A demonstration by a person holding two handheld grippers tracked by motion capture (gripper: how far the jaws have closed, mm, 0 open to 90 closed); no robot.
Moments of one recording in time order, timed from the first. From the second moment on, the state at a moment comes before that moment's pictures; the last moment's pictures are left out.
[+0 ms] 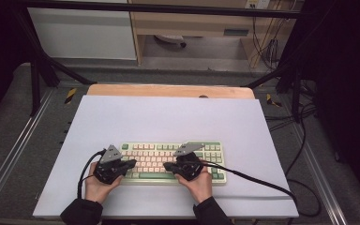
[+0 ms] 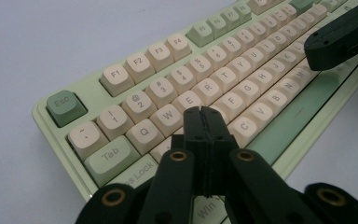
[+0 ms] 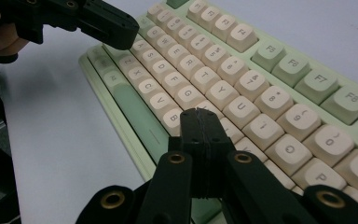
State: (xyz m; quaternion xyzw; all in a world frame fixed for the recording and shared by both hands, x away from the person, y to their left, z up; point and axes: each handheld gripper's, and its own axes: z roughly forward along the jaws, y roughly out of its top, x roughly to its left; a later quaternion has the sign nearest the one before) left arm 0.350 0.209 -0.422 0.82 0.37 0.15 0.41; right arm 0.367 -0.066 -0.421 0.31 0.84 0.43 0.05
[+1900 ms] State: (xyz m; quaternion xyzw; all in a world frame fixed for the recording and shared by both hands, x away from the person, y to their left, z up) left arm 0.350 0.204 -0.419 0.82 0.36 0.15 0.42; right arm 0.365 -0.090 -0.417 0.32 0.85 0.42 0.07
